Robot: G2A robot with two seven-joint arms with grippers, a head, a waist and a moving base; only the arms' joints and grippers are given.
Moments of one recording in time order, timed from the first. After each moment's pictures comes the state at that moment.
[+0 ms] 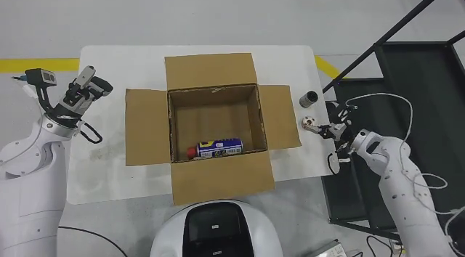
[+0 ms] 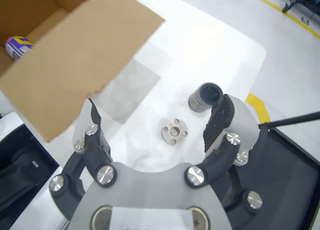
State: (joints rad) left arm 1.17 -1.14 -1.68 -1.33 -0.32 -0.47 -0.85; right arm -1.41 -0.99 1.64 -1.22 -1.32 -0.82 -0.07
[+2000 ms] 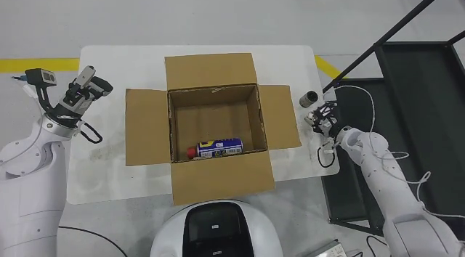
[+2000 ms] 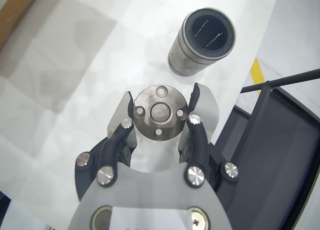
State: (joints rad) left arm 1.17 -1.14 -1.68 -1.33 -0.32 -0.47 -0.85; right arm -1.12 -1.02 1.38 -0.79 -1.45 -0.64 -0.19
